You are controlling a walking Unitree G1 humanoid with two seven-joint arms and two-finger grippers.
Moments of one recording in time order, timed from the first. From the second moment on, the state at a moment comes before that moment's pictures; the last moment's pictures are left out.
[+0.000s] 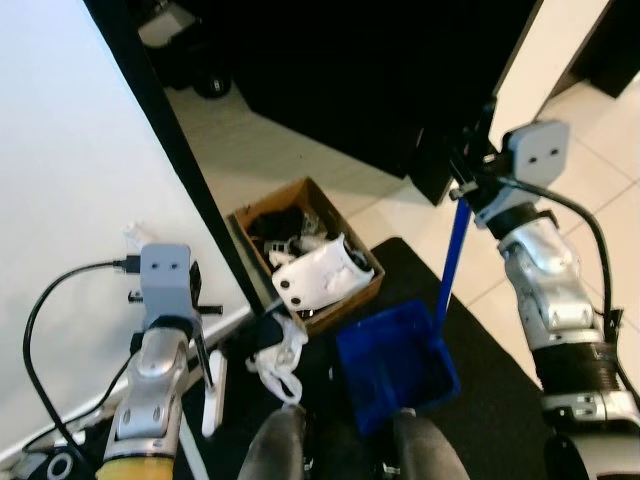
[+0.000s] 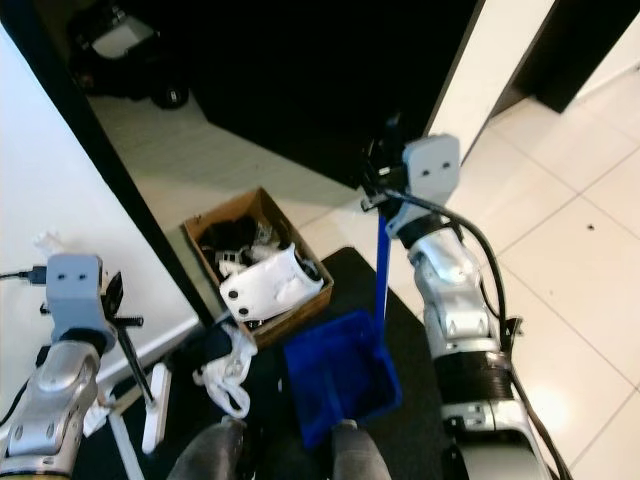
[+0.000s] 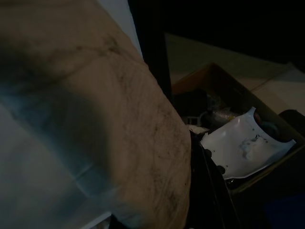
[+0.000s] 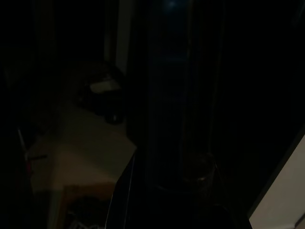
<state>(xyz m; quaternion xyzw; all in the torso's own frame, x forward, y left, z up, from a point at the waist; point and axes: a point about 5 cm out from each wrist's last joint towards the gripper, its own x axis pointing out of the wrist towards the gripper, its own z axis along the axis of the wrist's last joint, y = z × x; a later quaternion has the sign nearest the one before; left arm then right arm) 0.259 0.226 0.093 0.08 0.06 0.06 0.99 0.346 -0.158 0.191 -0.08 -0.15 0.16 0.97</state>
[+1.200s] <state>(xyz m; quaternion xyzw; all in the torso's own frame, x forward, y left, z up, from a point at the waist) 0.258 0.222 0.090 0.09 0.07 0.04 0.99 0.310 -0.153 0.149 -0.03 0.14 0.22 0.97</state>
